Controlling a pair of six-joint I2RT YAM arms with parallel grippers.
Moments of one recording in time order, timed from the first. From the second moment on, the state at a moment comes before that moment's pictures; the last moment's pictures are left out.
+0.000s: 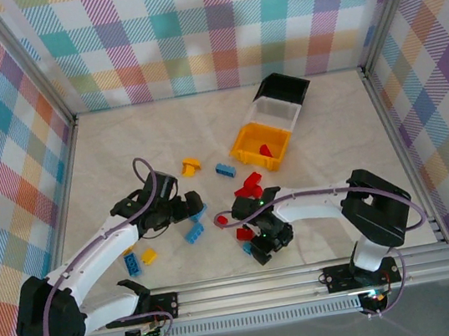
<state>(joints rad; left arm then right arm) -0.53 1.14 0.76 -0.66 0.01 -0.73 1.06 1.66 0.94 -0.89 -0.16 0.42</state>
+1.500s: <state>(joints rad) -0.53 1.12 0.68 -0.65 0.01 -0.76 1.07 1.77 1.08 -0.82 0.05 0.48</state>
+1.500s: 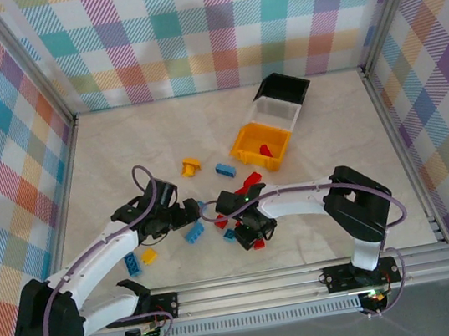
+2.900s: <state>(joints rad) -0.59 1.25 0.88 -0.69 0.04 -0.65 0.44 1.90 1.64 -0.95 -0.10 0.32</state>
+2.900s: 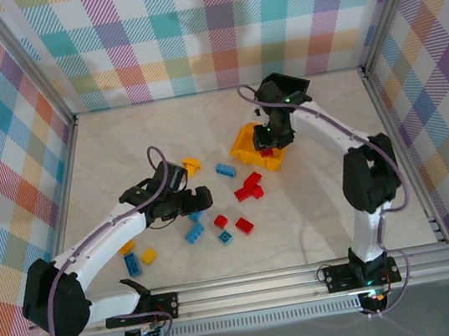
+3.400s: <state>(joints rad) -0.56 1.30 0.92 -0.82 -0.01 -0.60 0.40 2.07 1.76 -0.95 -0.14 0.25</state>
